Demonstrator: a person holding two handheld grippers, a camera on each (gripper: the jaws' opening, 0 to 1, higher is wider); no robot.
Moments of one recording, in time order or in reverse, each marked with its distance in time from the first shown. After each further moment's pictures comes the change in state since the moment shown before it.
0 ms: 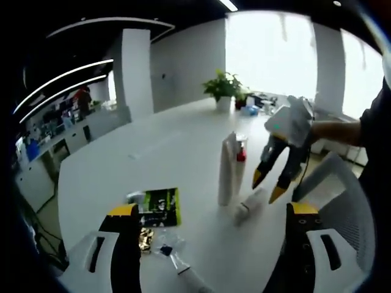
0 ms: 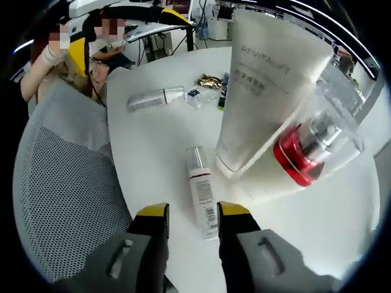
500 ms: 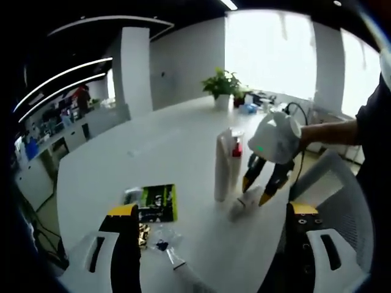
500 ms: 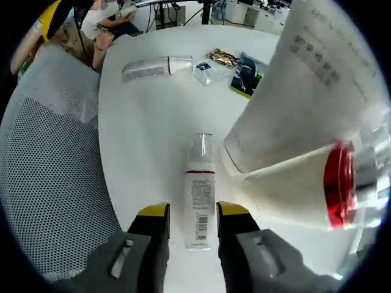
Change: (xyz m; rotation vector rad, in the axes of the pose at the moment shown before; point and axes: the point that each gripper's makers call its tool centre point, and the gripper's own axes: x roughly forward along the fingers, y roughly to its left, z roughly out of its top) left arm -0.001 -0.008 -0.008 -0.004 0.022 -0.010; right arm 0.027 -0.004 -0.005 -0.121 0.136 -0.015
